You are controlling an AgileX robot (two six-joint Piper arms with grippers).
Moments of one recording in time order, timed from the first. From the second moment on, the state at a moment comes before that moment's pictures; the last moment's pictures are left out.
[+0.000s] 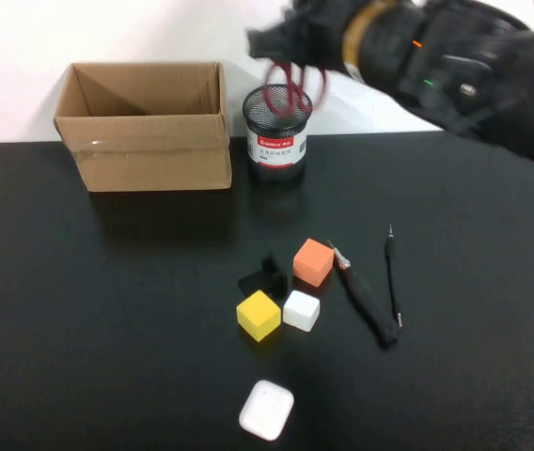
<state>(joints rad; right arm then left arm) 0.66 1.75 -1.56 -0.93 0.31 1.09 -0.16 -0.01 0.03 0.10 0.36 -0.18</state>
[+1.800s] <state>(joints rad) 0.79 2.11 -2.30 -0.49 1.04 0.34 -0.16 -0.01 0.03 0.10 0.36 -0.18</state>
